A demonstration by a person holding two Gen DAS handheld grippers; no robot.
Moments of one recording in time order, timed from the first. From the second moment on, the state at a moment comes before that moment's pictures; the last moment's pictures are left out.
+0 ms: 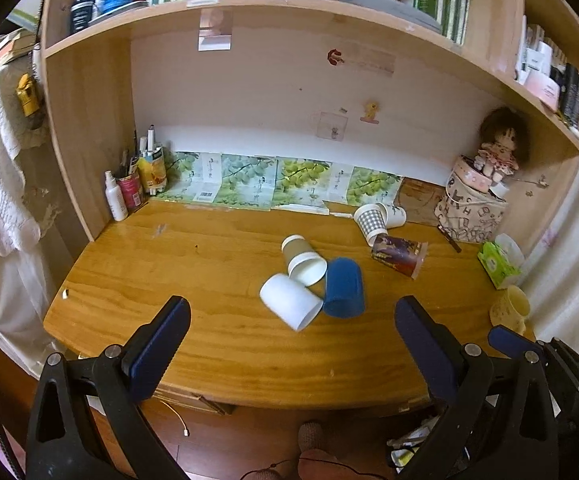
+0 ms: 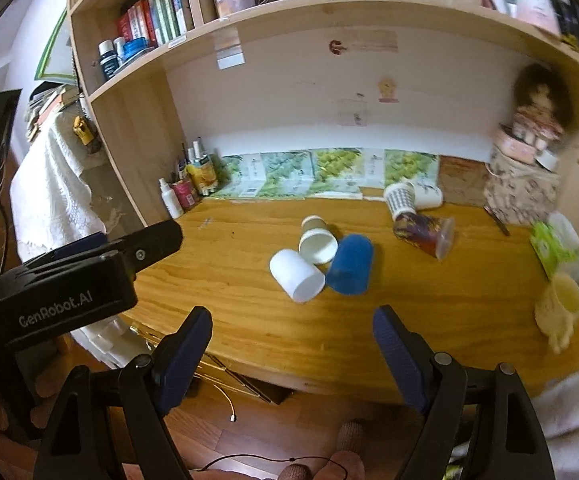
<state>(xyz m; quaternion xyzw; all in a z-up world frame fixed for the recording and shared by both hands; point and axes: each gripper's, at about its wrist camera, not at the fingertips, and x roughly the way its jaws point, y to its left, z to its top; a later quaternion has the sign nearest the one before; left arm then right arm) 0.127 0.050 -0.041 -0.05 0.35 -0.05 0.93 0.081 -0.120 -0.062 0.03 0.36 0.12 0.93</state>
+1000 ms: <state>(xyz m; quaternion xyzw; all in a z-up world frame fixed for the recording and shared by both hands) 0.317 -0.074 -0.134 0.04 0.59 -0.08 0.80 0.231 -0.211 -0.136 -0.11 0.41 0.25 0.87</state>
